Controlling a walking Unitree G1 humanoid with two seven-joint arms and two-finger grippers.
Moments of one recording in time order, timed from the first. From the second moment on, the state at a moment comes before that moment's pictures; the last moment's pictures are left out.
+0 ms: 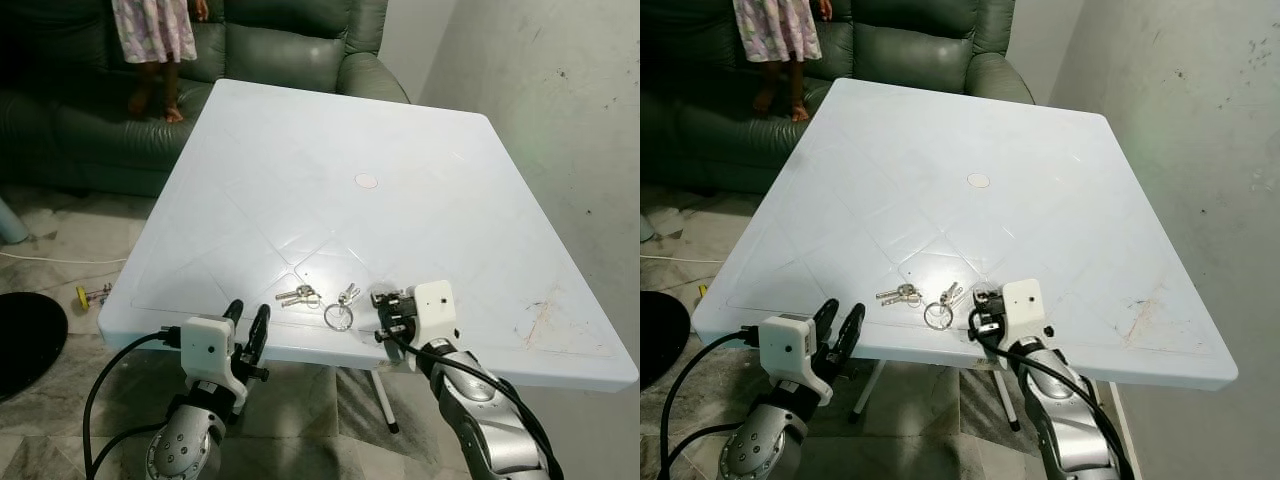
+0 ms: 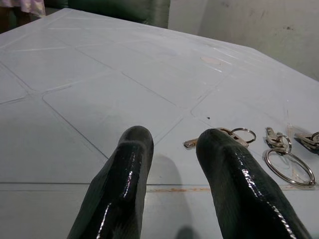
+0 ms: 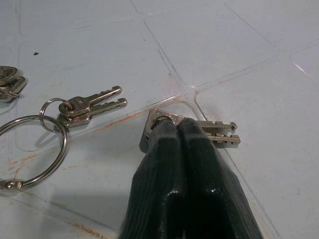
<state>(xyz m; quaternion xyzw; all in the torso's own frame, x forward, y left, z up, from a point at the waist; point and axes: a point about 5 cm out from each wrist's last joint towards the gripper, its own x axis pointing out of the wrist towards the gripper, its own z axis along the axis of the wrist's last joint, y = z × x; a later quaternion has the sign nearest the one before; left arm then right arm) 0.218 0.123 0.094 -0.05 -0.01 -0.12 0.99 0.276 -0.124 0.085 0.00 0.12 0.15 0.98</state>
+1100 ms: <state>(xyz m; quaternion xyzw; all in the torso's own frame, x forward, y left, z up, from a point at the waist) 0.302 0.156 0.152 -0.05 -0.11 -0.09 0.99 0.297 -0.154 0.153 0.12 -0.11 0.12 0.98</state>
